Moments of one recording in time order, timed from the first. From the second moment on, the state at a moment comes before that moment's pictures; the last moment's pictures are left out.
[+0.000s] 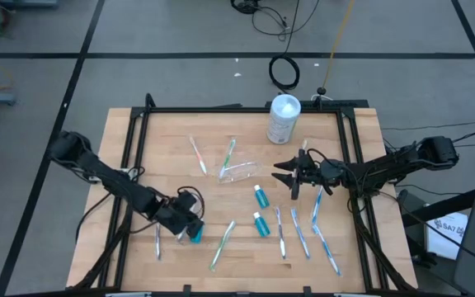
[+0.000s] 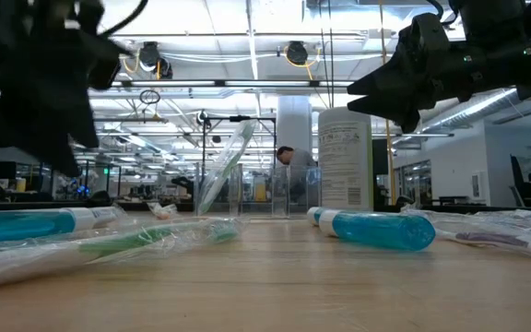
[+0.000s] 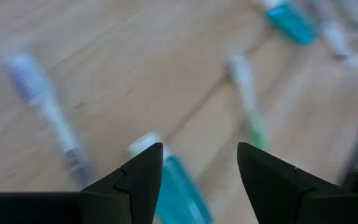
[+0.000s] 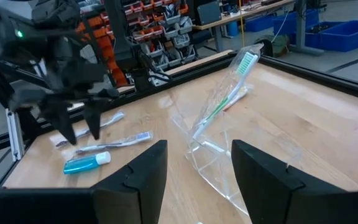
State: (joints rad) left arm -0.54 1.40 0.70 -0.29 -0.28 -1.36; right arm 0.07 1.16 0.27 0.78 0.26 0.33
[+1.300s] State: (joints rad) left arm -0.48 1.59 0.70 -0.28 -0.18 -1.47; right arm 0.07 1.15 0.27 0.78 0.26 0.33
